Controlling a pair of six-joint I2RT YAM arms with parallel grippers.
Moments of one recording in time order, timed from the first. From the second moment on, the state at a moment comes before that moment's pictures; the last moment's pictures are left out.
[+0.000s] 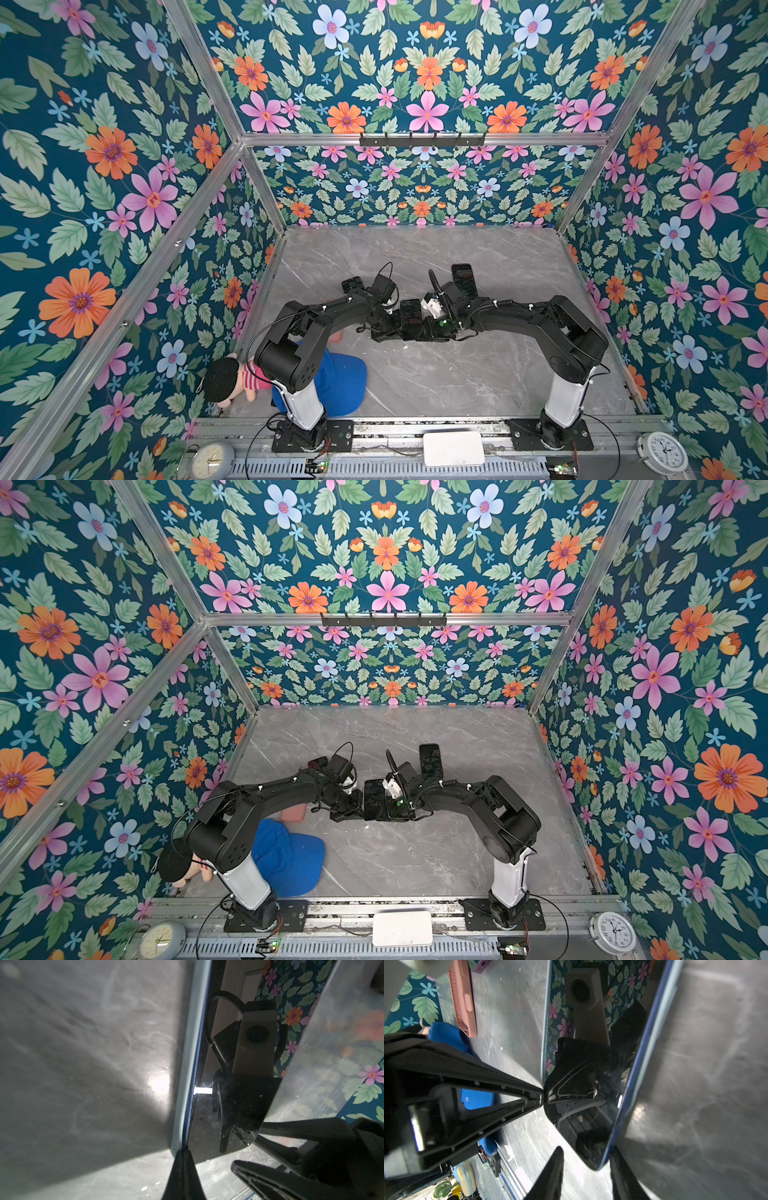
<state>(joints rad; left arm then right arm) -0.56 1.76 0.96 -0.52 0.42 -0.70 0.69 1.85 1.01 -0.22 -0.52 0.58</state>
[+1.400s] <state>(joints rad) -0.55 1.72 0.89 -0.33 0.45 -0.75 0.71 1.84 1.10 -0.38 -0.39 0.62</state>
